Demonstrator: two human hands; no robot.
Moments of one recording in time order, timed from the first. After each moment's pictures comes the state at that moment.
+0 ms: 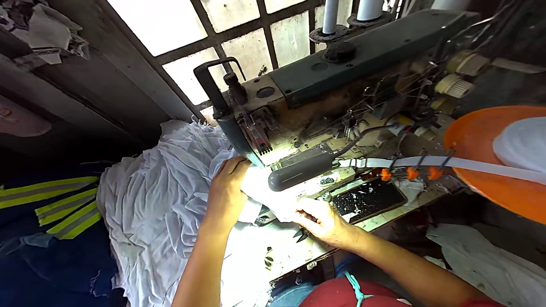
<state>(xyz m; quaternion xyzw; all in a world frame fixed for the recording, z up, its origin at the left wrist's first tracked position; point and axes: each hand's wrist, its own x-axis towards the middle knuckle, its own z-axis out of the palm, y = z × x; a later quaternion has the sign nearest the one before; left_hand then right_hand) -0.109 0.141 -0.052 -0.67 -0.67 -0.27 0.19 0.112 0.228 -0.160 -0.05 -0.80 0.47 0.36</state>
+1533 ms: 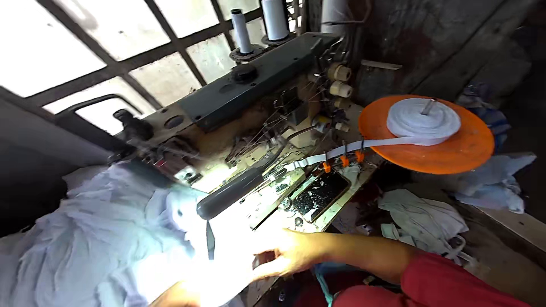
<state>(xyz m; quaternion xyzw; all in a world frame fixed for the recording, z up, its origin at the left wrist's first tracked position) -0.086 0.030 -0.028 -0.70 -0.52 -0.42 -0.25 0.127 0.200 -0.103 0.04 -0.78 0.57 0.25</state>
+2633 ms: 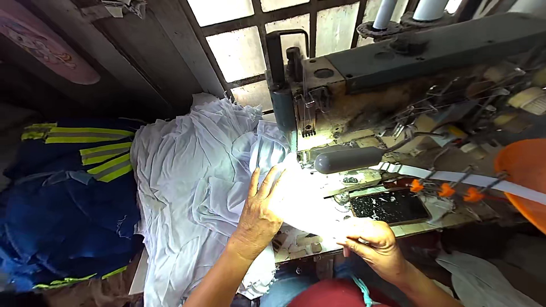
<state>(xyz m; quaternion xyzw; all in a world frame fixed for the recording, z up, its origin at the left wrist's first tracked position) -0.058 0.089 -0.089 -0.66 -0.67 -0.20 0.28 0.166 0.209 -0.156 0.01 -0.73 0.51 0.45</state>
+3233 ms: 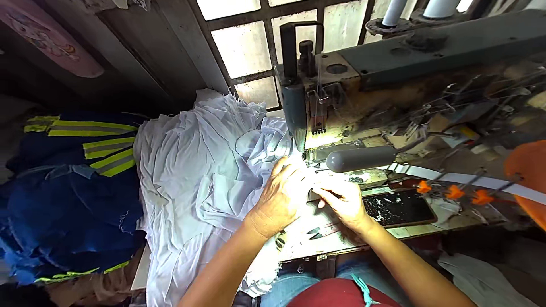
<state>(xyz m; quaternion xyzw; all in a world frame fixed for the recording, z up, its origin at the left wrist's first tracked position) -0.063 0.123 -0.077 -0.75 -0.60 -0.24 0.14 0.087 0.243 -0.157 -0.06 -0.76 0.44 0.47</state>
